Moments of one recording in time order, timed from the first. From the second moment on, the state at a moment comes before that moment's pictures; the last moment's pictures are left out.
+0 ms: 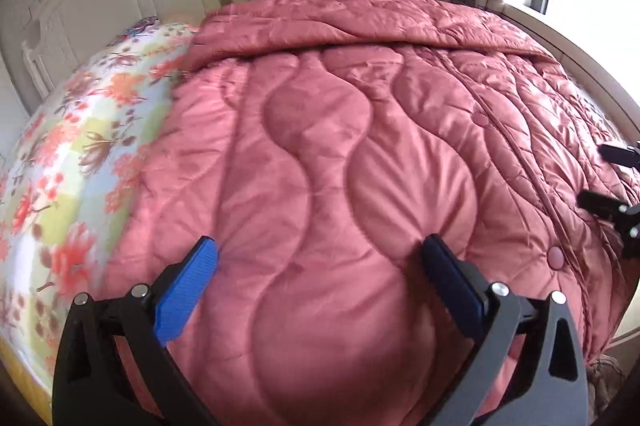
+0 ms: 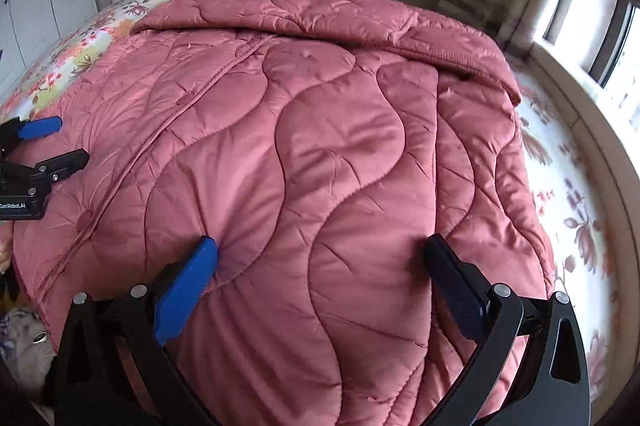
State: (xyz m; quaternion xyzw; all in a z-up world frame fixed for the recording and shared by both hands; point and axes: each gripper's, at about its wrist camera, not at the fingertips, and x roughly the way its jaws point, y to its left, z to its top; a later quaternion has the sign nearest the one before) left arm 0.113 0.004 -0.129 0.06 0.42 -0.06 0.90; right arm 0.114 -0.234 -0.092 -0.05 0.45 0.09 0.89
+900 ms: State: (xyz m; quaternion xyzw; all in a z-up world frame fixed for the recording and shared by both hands) left arm 0.054 0.102 -0.125 -0.02 0.38 -0.01 0.93; right arm 0.057 -0.297 -0.076 -0.05 0.44 0.05 0.90
